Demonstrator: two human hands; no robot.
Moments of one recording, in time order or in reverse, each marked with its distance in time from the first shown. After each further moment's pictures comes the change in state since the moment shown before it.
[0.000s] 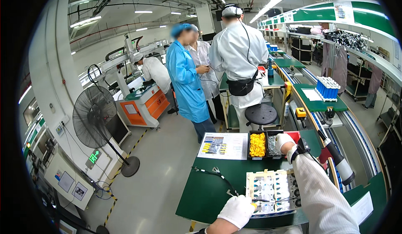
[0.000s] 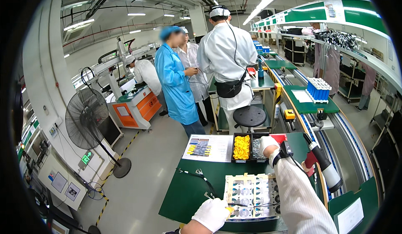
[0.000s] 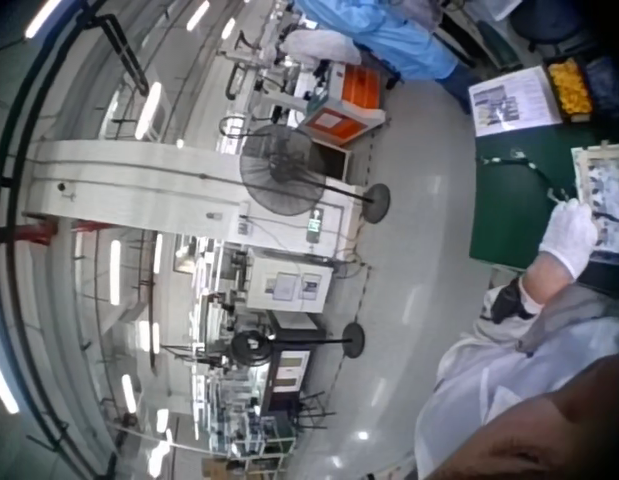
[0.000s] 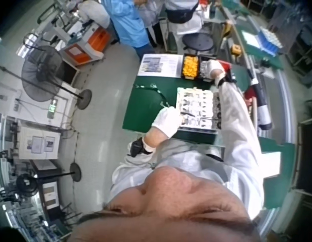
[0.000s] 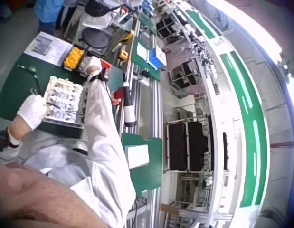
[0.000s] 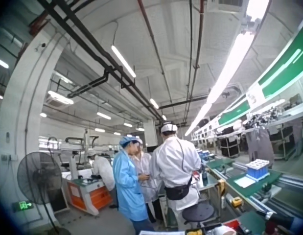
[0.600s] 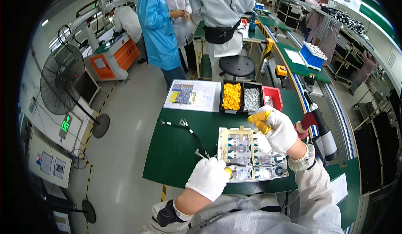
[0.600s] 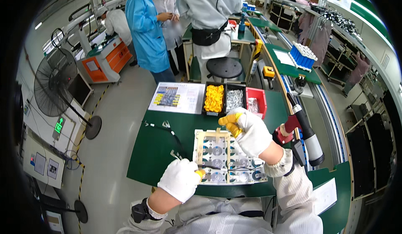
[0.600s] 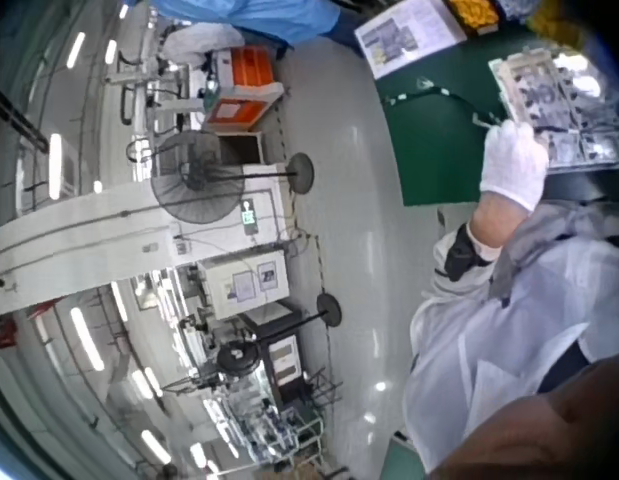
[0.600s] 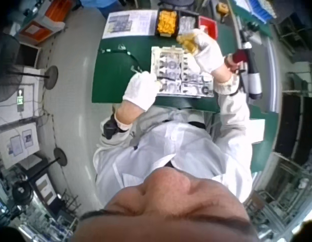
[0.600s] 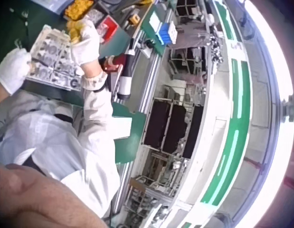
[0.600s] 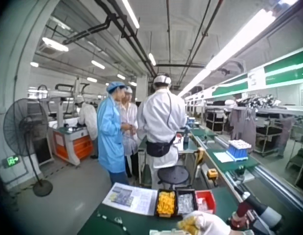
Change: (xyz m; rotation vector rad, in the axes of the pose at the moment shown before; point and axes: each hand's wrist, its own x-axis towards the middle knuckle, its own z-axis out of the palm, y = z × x) left_hand -0.004 0.000 -0.011 -0.120 0.143 0.004; right_hand -0.185 -0.092 -0.145 1.058 0.038 -0.347
